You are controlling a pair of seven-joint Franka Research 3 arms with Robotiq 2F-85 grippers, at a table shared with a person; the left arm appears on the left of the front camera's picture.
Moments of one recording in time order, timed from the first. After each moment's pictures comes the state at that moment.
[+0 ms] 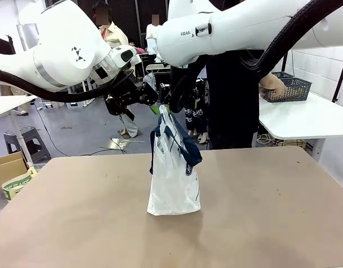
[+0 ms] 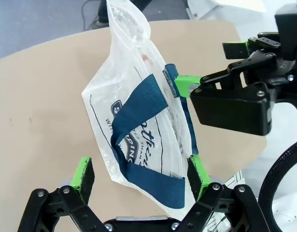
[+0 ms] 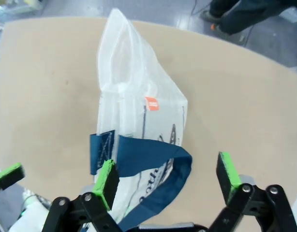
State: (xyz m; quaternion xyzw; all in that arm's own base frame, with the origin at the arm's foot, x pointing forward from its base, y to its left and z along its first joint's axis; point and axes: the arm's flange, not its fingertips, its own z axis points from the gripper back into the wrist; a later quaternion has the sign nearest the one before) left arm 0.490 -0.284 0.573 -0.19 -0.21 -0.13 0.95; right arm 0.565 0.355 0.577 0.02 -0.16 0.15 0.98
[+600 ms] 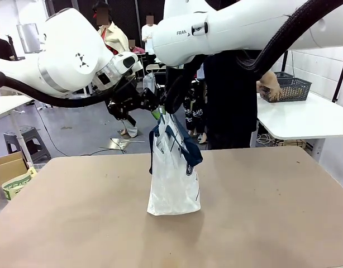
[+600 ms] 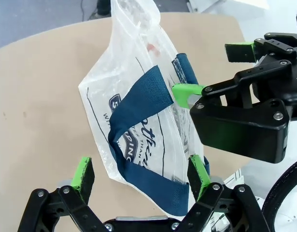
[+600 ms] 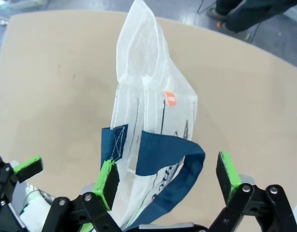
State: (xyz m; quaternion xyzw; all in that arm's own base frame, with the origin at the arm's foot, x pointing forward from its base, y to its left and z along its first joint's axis) left arm 0.492 -0.287 0.554 -0.19 -0.19 -0.13 0.95; right arm 0.560 0.366 0.569 0.03 -0.14 0.15 0.98
